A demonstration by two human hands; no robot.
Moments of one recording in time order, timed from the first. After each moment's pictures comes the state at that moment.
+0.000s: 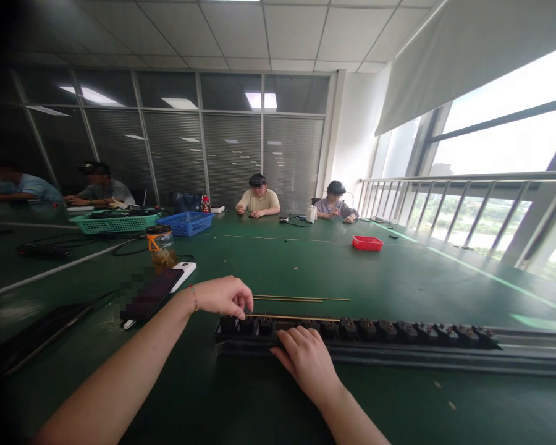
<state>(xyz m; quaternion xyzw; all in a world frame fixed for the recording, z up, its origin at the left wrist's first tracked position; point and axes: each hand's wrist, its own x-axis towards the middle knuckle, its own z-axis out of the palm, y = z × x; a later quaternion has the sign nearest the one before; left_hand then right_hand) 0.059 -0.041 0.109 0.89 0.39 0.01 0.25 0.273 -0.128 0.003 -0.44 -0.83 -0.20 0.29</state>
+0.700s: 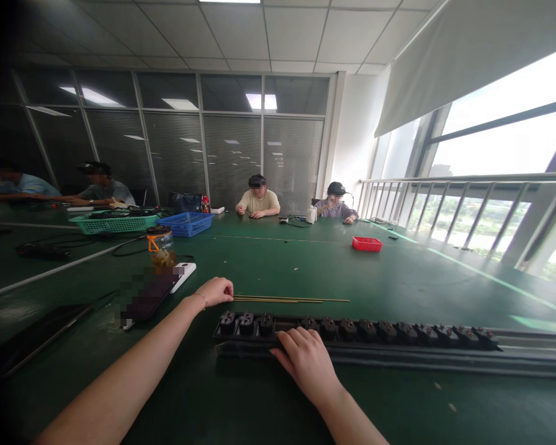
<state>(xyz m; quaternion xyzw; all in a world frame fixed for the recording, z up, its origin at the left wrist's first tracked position) 0.015 0.036 0.027 0.82 0.57 0.07 0.08 0.274 -0.127 -0.002 -0.44 -0.83 -0.18 0.30</state>
